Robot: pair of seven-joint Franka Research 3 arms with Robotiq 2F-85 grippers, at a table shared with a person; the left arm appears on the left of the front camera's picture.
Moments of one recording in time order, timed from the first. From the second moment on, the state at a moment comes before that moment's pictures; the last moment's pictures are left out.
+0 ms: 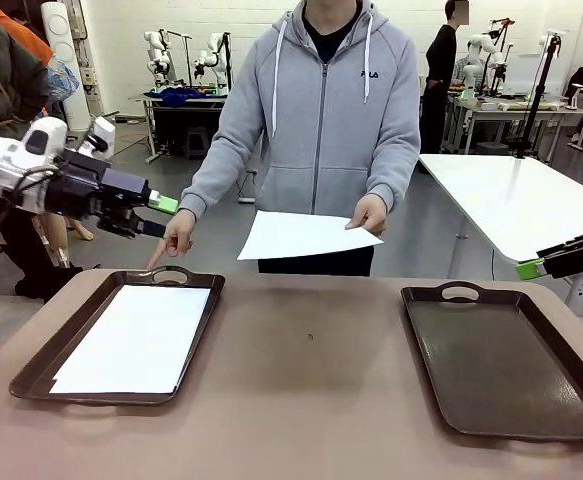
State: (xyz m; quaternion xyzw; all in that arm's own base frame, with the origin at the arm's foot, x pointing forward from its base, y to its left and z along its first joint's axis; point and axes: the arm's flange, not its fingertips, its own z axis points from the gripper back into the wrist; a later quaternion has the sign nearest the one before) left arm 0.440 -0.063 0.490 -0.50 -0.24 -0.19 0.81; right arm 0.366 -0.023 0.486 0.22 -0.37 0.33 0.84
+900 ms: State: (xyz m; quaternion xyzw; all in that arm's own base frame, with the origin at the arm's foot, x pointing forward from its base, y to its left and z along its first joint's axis) left arm 0.536 -0.126 0.403 -0.65 -0.04 -0.04 0.76; right arm 0.366 -0.023 0.486 0.22 -0.37 0.33 0.84
